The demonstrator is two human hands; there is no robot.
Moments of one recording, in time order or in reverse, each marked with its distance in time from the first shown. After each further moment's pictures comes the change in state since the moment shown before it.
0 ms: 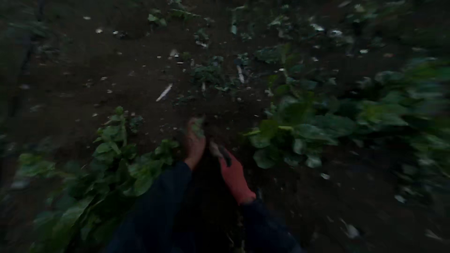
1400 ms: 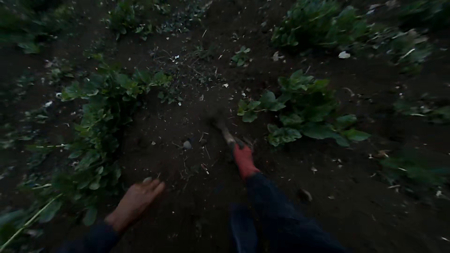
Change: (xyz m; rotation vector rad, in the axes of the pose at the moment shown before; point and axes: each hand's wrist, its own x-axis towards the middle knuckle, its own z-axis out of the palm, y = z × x) left_hand -0.261 0.183 0.169 0.816 -0.947 2.090; right_hand -0.313 0.355 -0.220 1.031 1.058 0.692
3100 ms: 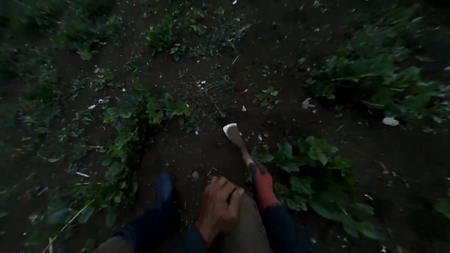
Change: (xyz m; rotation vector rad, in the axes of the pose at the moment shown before) left_hand 0.241 0.101 -0.109 -0.772 0.435 -0.519; right_hand 0.071 -0.119 -0.045 0.062 -0.042 0.059
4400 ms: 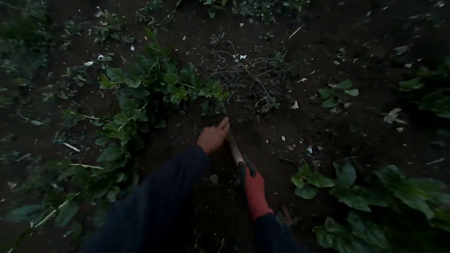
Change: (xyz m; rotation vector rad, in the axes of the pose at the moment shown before) left_hand 0.170 -0.245 -0.026 0.541 -0.571 -0.126; right_hand 0.007 0.015 0.155 -0.143 -0.151 0.033
